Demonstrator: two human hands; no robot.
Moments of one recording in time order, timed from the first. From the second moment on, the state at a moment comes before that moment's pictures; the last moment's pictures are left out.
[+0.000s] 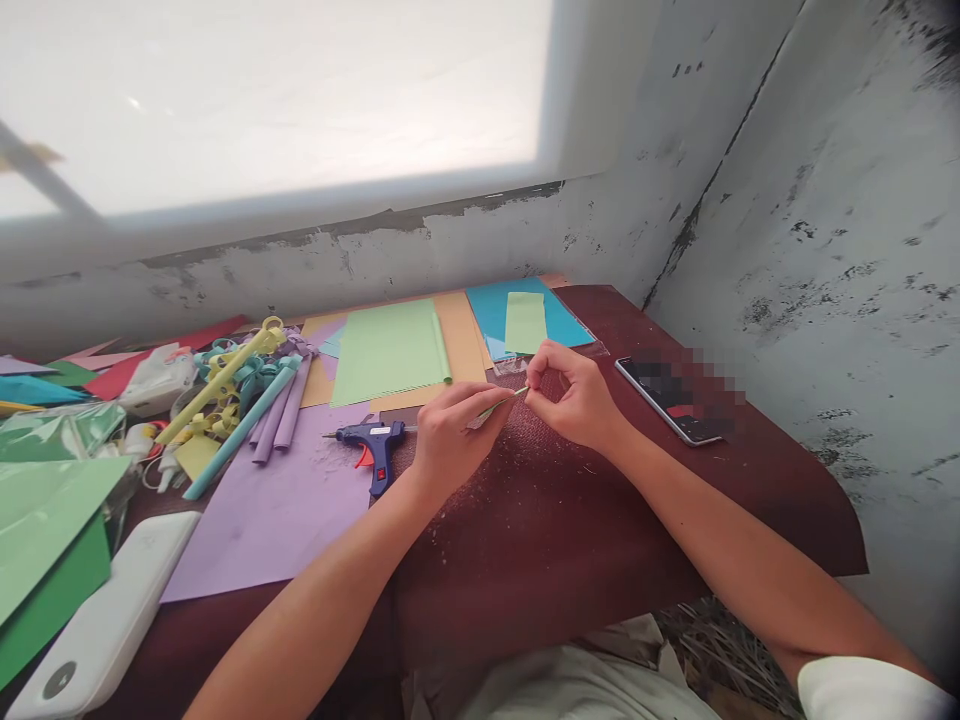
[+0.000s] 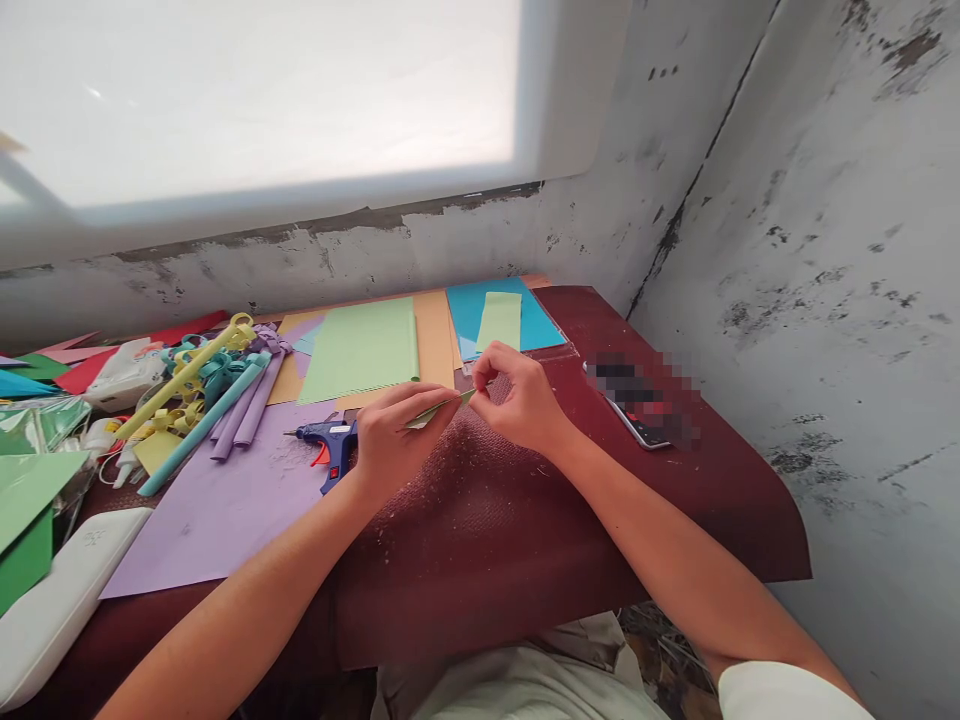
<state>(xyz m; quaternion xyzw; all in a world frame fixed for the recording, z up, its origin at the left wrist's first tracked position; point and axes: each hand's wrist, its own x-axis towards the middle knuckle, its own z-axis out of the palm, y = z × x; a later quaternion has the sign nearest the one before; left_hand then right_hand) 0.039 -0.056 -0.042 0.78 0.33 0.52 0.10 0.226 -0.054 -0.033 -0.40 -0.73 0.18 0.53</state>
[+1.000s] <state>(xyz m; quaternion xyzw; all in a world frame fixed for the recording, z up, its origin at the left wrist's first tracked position) 0.035 -0.041 -0.040 0.62 0.41 0.39 0.53 0.231 -0.050 -0.035 -0.41 -0.76 0.33 0.38</state>
